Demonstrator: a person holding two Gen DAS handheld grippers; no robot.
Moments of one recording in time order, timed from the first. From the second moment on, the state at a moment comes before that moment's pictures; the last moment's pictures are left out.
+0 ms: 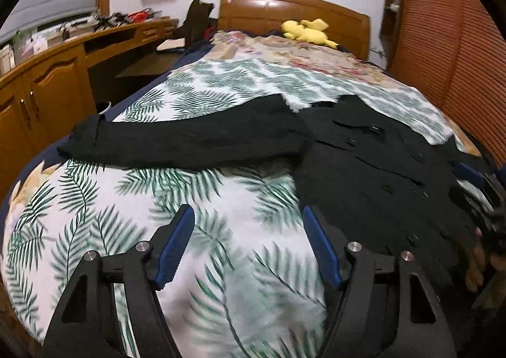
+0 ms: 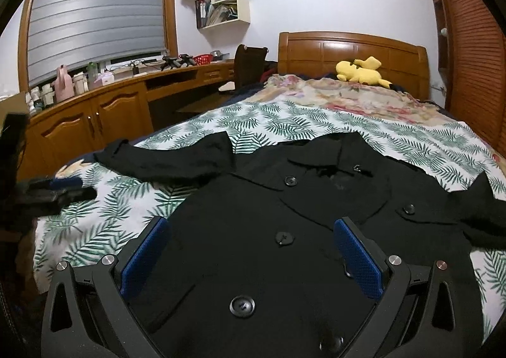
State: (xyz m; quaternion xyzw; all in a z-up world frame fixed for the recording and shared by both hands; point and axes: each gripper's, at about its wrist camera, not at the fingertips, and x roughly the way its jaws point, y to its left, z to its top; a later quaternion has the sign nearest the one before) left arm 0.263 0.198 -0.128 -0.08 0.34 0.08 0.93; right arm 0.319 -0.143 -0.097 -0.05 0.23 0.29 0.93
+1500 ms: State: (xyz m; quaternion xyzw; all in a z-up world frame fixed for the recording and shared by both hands) left arm 0.372 0.228 -0.067 -0.11 0.34 0.12 0.93; right arm 0.314 -0.147 -0.079 -0.06 0.23 0.28 0.93
